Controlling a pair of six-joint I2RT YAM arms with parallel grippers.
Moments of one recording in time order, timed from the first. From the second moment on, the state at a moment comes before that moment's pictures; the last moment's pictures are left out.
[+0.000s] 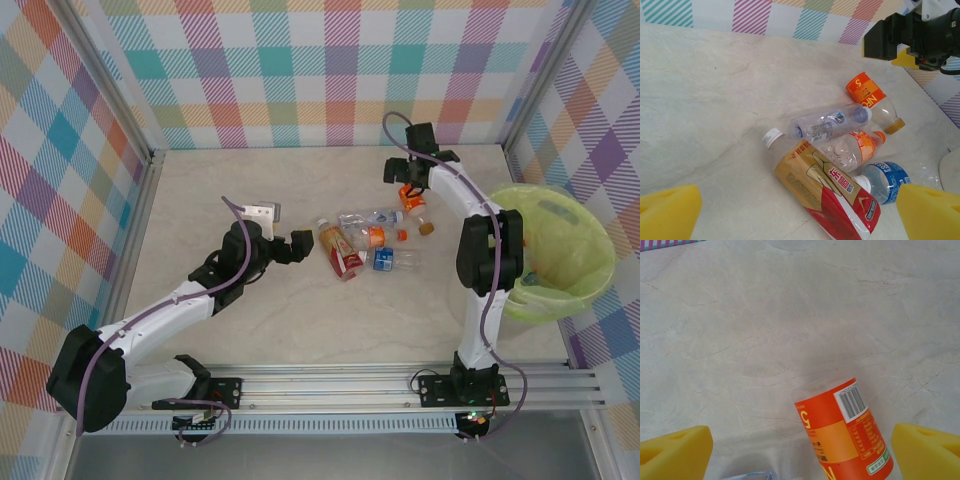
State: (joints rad) left arm -0.60 1.17 0.70 0.10 -0.06 -0.40; right arm 0.22 2.05 1.76 -0.63 0.12 0.26
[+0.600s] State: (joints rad) left arm -0.60 1.19 0.69 0.10 -0.06 -0.43; right arm 0.39 1.48 1.36 -0.62 0.21 0.36
